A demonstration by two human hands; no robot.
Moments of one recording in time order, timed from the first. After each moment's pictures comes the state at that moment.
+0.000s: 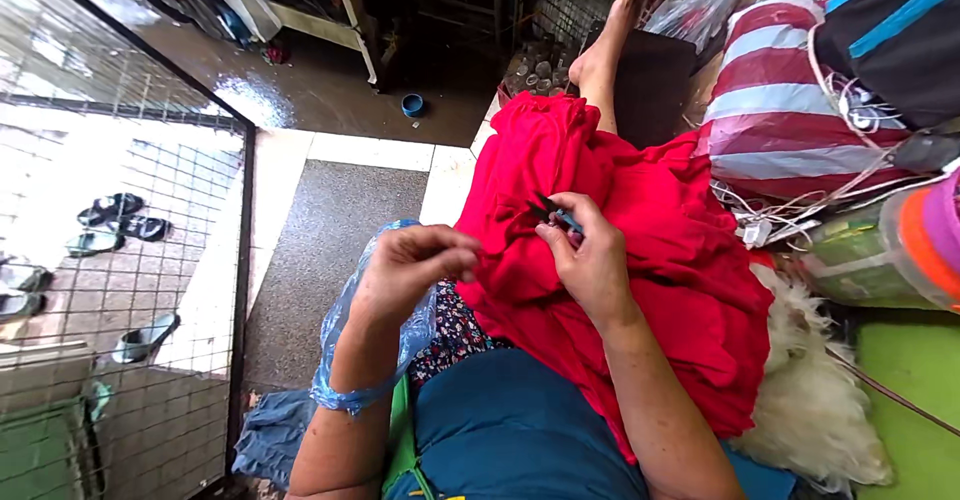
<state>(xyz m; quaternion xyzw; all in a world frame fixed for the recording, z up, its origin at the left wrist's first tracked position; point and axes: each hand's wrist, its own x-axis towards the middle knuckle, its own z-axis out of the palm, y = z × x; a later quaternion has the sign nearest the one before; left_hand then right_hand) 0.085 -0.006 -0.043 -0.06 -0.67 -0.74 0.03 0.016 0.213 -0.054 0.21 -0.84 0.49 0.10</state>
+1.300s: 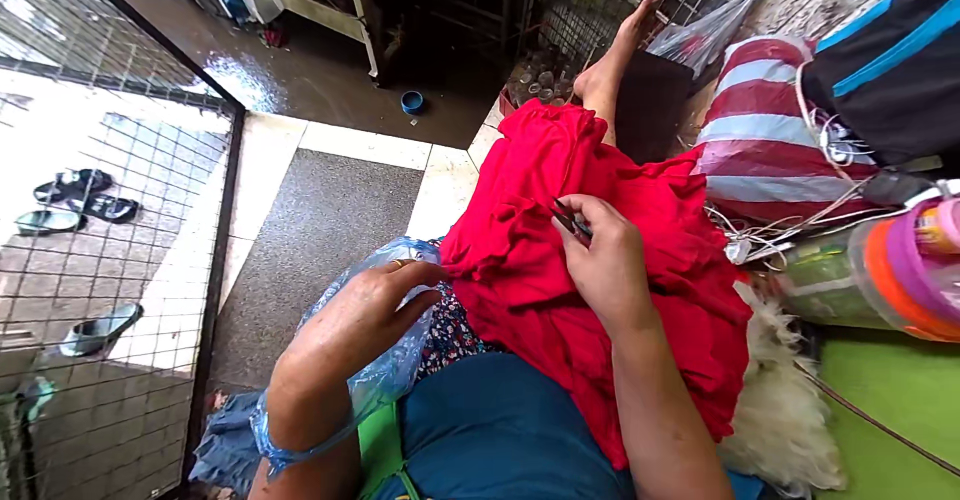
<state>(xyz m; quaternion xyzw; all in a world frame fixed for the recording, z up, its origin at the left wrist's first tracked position) 0.121 -0.036 -0.031 -0.13 -0.93 -0.35 0.00 0.013 0.211 -0.018 0.19 -0.91 0.36 0.04</state>
